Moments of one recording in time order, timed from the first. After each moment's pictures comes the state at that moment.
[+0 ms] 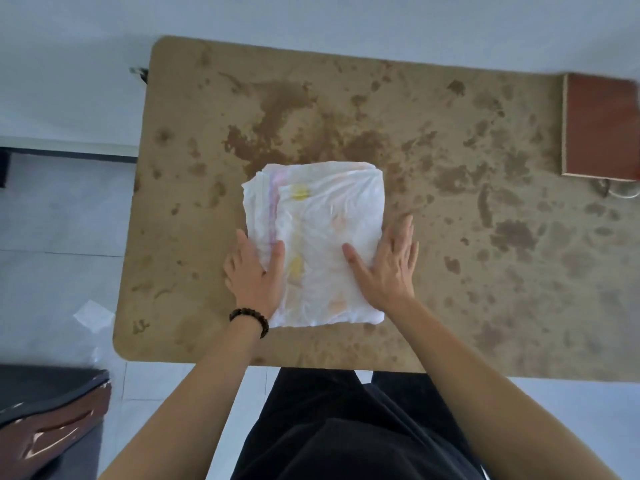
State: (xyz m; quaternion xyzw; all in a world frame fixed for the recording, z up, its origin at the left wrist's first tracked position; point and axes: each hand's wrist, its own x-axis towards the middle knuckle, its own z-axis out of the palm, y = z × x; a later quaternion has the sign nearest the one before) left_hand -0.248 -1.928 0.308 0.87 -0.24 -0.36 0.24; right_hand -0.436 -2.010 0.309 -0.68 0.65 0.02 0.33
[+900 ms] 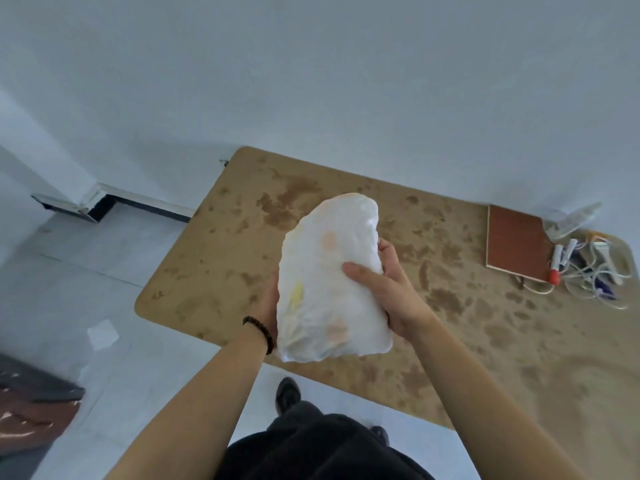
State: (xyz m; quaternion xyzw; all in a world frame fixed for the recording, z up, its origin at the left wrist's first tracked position) left_hand -0.382 -1.889 0.442 0.47 0.04 -0.65 0.59; right_hand -0.549 -1.999 0.510 -0.47 0.39 -0.18 0.77
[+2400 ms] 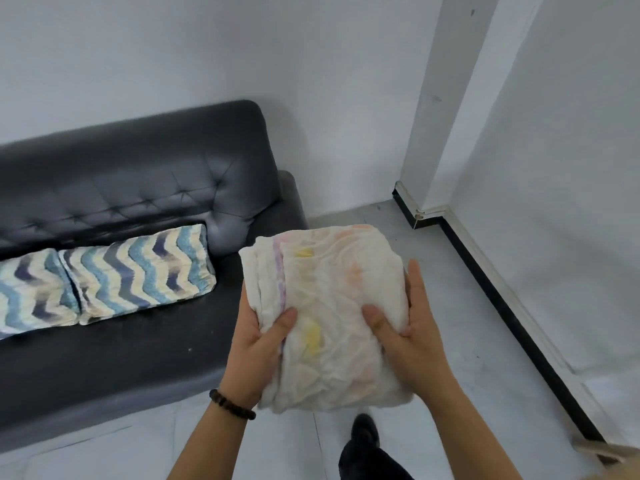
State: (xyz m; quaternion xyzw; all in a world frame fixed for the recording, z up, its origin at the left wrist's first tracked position) left_hand 0.070 -1.278 0.535 0.67 0.07 0.05 0.74; right_hand 0.077 -1.484 0.527 -0.78 0.06 0.03 0.62
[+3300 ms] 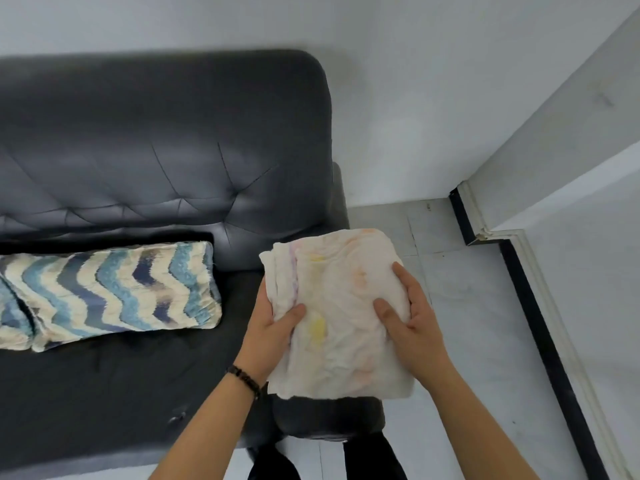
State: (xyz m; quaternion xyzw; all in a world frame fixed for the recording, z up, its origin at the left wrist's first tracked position) left_hand 0.465 -1.076 0.357 0.66 0.23 -0.08 0.71; right_hand 0.498 -1.297 0.389 -0.82 0.10 0.17 0.54
